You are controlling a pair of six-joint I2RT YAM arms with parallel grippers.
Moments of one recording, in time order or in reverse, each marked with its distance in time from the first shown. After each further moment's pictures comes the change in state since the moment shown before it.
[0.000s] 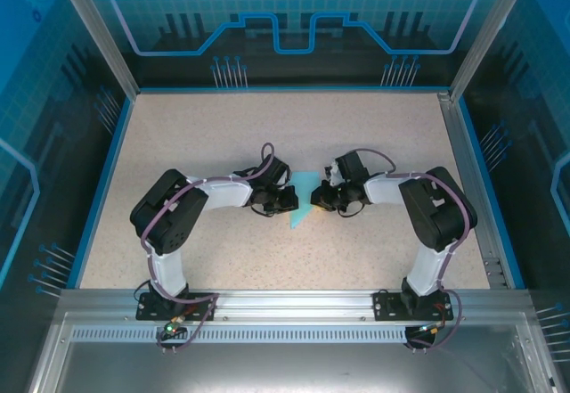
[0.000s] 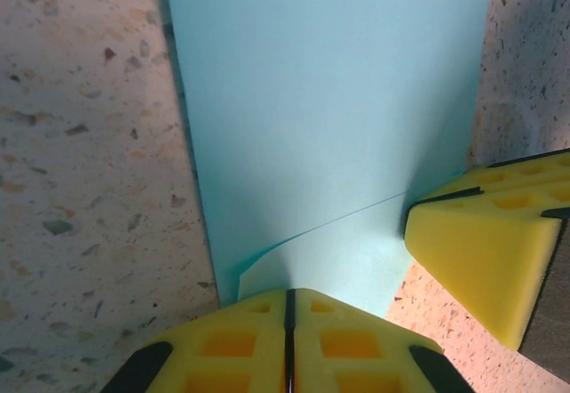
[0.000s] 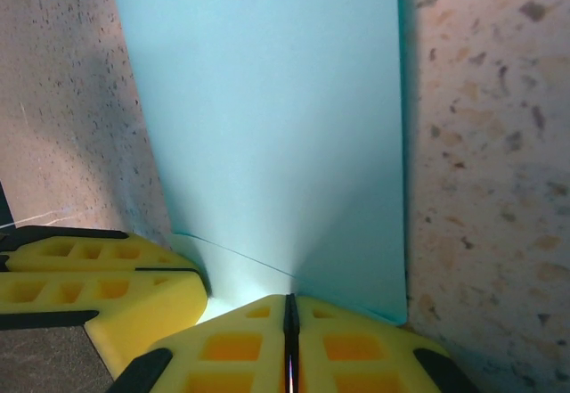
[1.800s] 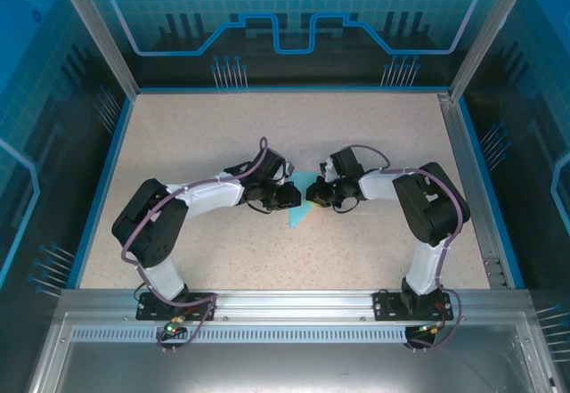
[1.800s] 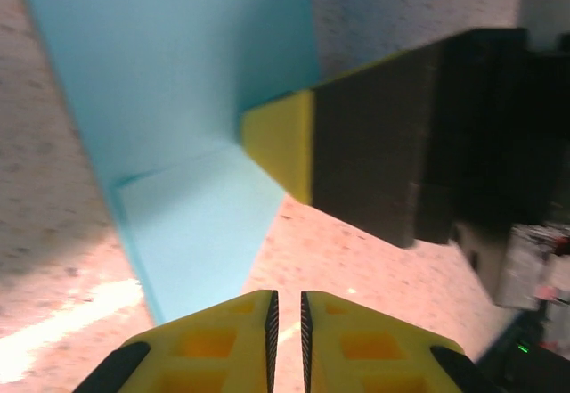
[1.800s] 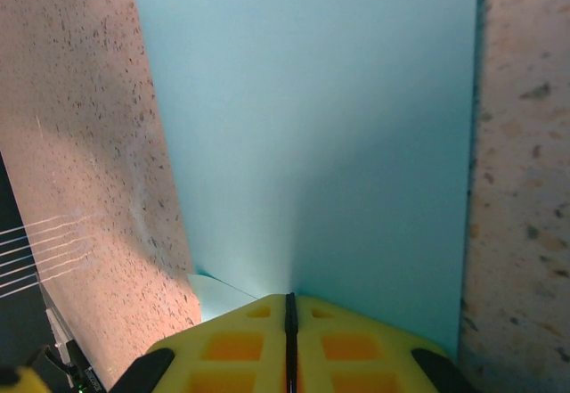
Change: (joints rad) left arm 0.000 -0.135 0.009 -0.074 0.120 0.021; right arm 0.020 0.058 0.066 0.014 -0.002 0.019
